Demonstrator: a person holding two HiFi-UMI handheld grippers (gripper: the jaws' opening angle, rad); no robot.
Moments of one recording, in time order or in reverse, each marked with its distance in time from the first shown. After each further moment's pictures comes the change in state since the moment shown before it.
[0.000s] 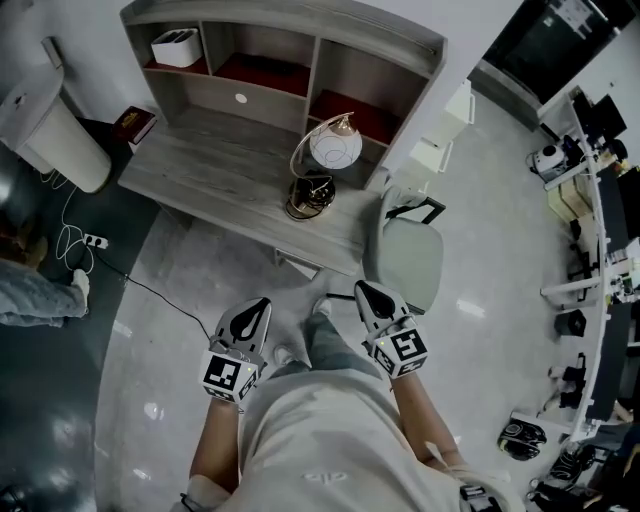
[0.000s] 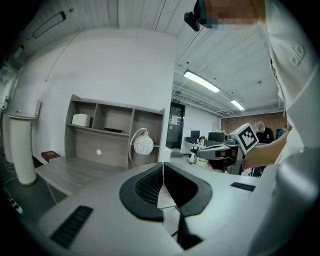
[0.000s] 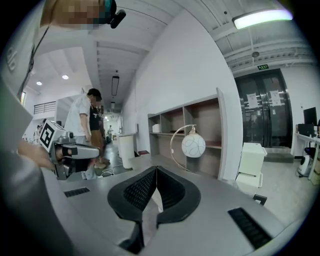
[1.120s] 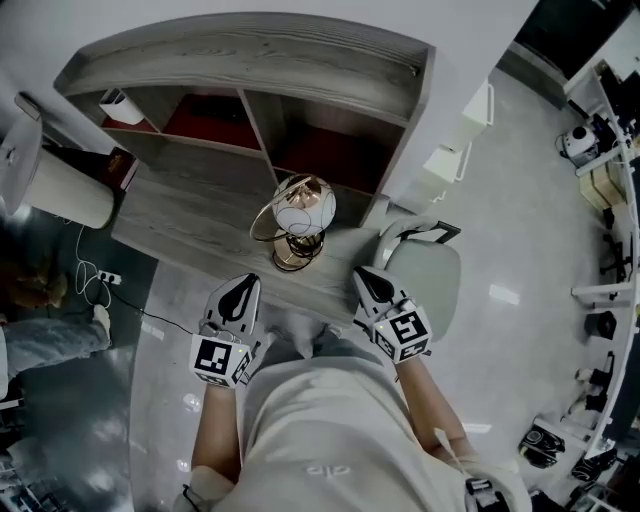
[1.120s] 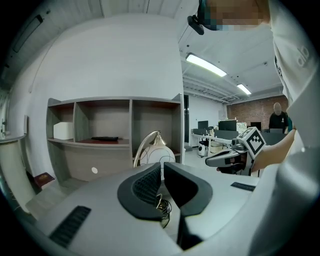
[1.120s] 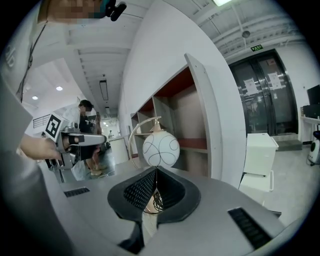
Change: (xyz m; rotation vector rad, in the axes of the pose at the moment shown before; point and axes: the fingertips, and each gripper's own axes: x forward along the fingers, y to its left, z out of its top) left arm 0.245 0.098 0.063 0.114 0.071 0.064; right arm 0.146 -0.209 0.017 0.101 0.008 0.048
